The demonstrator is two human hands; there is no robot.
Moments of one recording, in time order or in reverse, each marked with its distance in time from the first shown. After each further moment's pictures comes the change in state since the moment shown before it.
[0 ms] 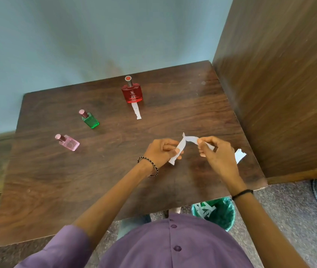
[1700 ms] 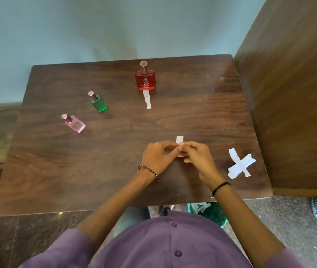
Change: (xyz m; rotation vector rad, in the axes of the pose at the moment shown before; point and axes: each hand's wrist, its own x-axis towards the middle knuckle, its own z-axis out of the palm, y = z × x) left_hand -0.008 -0.039 -0.002 0.345 0.345 0.161; right_hand 0.013 0.005 0.076 0.208 -0.288 0.327
